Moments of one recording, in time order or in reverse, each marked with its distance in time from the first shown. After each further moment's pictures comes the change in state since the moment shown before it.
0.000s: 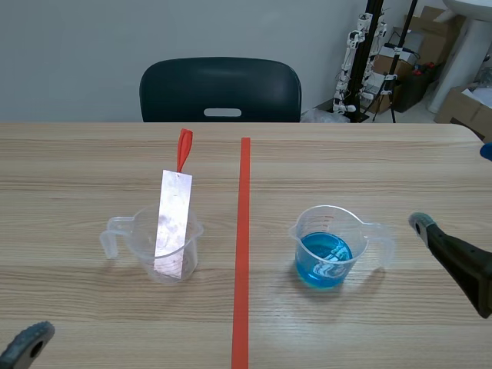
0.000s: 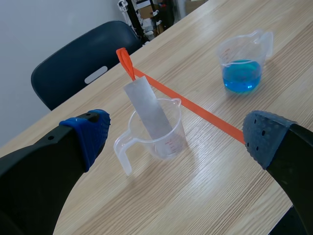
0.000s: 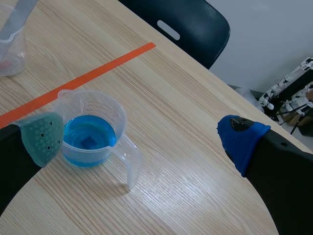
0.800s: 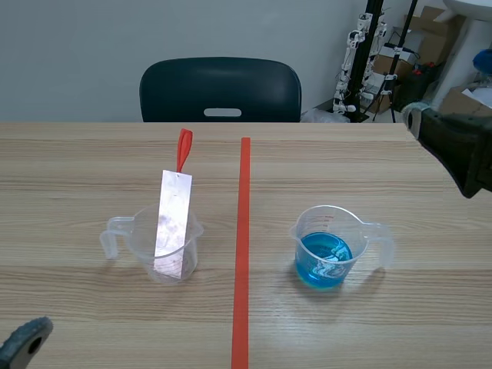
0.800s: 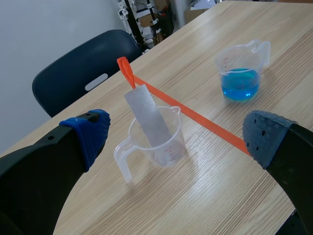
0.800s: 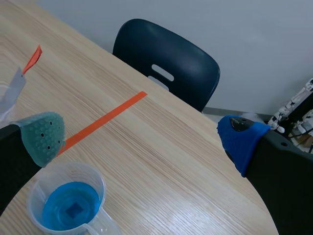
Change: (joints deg) left arm 0.0 -0.1 0.0 0.0 -0.2 0.0 -1.9; right arm 20.3 0.5 -0.1 0.0 17.9 10.4 -16.3
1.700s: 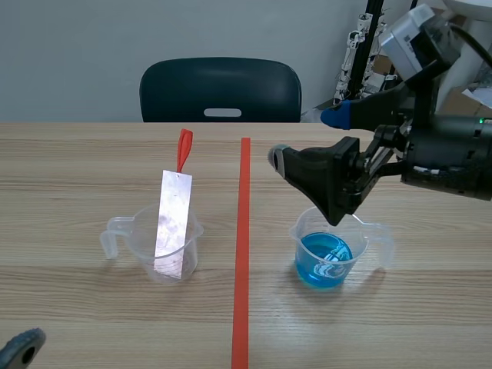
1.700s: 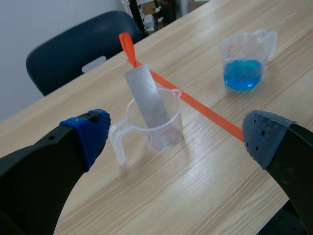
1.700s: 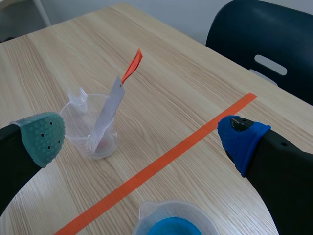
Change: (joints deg) left arm -3.5 2.5 0.0 -6.1 -2.1 -4.9 0.0; right arm 22.0 -3.0 -32.5 -8.3 8.8 -0.5 -9.7
